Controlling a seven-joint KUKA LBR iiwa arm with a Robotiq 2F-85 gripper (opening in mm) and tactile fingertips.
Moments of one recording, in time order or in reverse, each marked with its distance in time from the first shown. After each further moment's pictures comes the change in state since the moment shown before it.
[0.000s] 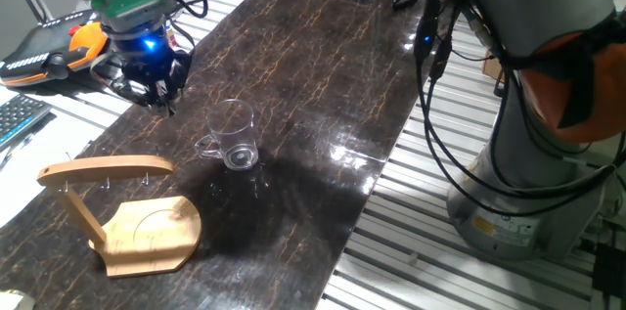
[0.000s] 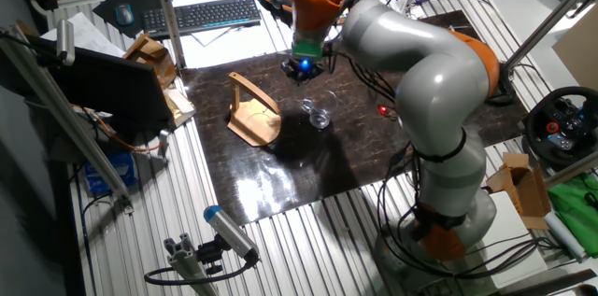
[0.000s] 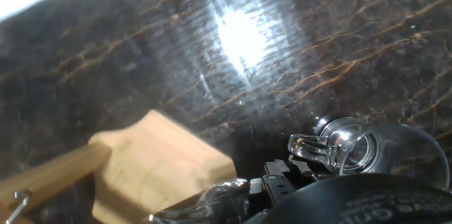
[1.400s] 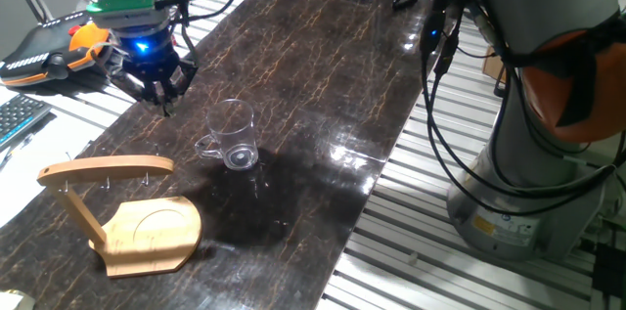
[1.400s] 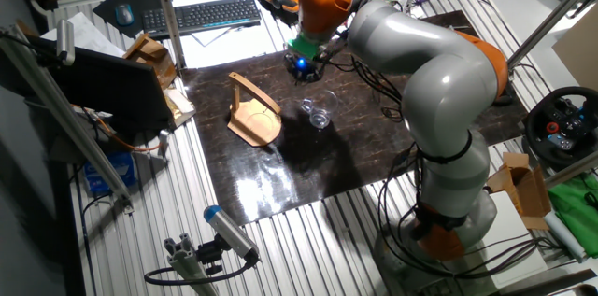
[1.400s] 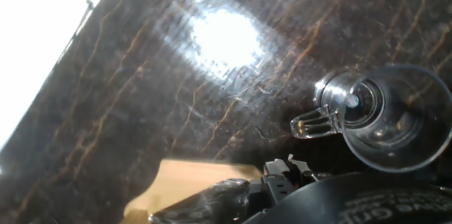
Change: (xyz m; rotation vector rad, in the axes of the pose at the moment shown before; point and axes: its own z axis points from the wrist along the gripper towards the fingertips) arm -0.002 0.000 0.001 -0.054 0.027 0.486
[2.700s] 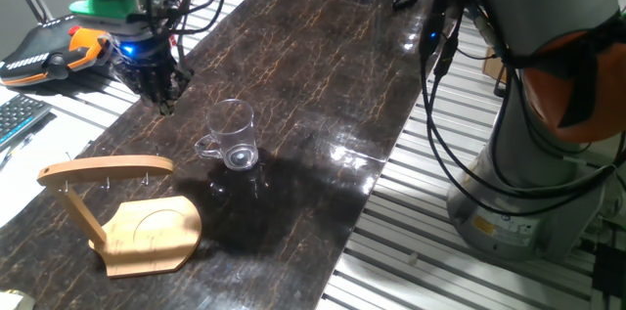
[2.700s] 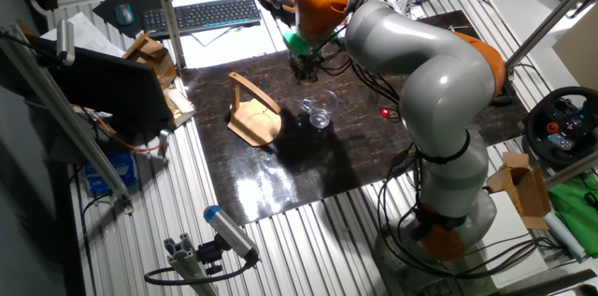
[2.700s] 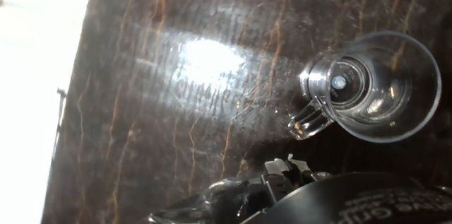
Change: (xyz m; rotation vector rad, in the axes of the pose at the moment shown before) arm -0.008 0.003 0.004 0.001 -0.048 0.454
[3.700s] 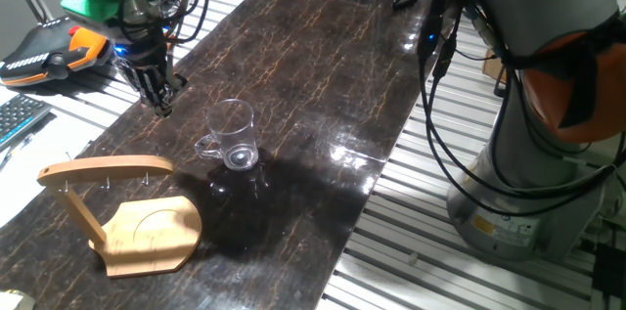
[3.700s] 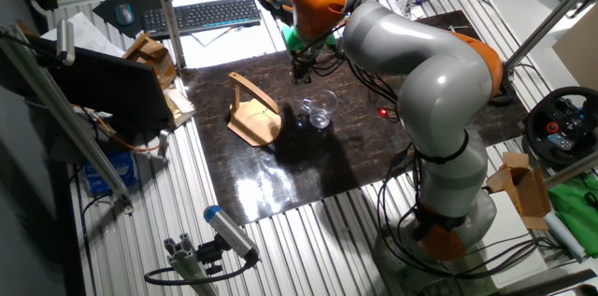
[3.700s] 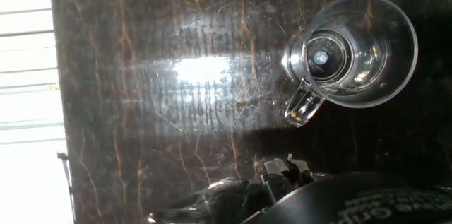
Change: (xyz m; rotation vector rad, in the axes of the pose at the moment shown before) arm 0.001 0.005 0.003 -0.012 -0.007 0.249
